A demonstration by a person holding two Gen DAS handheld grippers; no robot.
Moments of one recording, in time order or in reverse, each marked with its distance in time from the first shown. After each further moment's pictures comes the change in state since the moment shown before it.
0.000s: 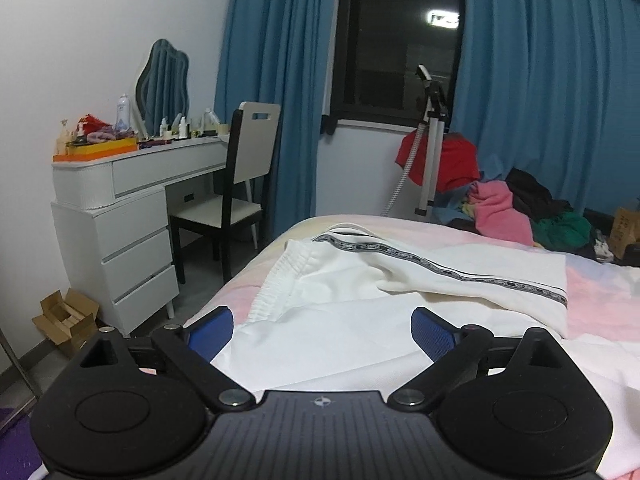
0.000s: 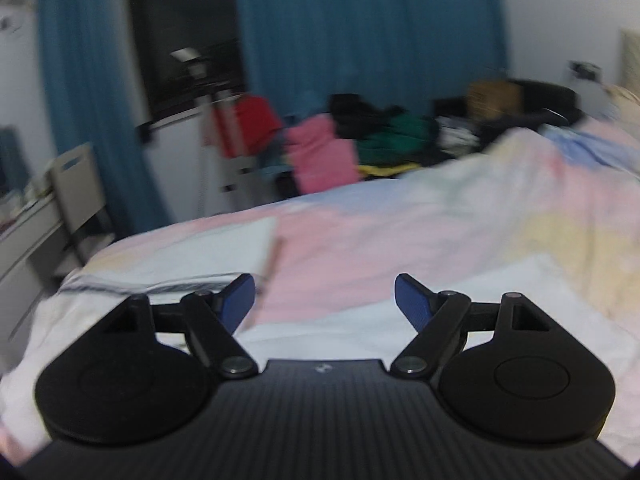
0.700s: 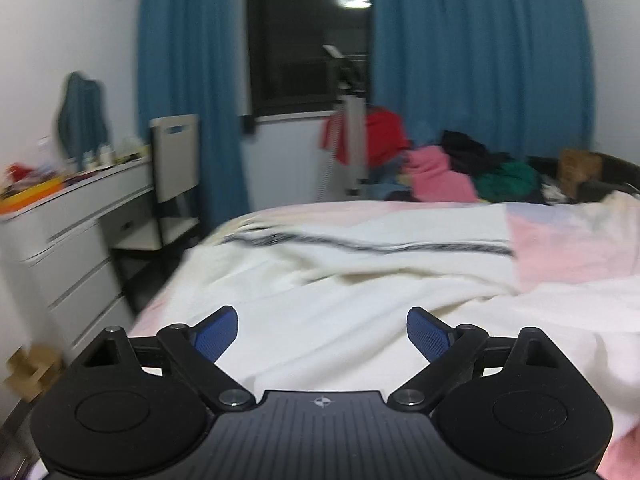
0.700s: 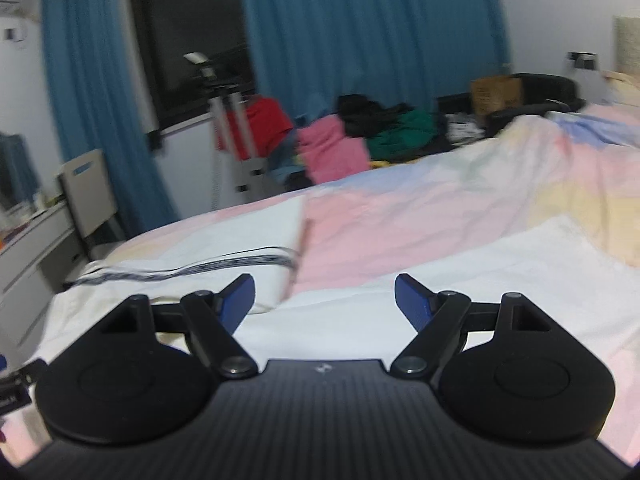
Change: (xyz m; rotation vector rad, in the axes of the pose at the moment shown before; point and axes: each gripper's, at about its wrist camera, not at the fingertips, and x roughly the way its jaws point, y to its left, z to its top) left arm 0.049 -0.096 -0.010 0.227 0.024 -0.202; right arm -0.006 0.016 -0.049 0.085 -0.042 -0.044
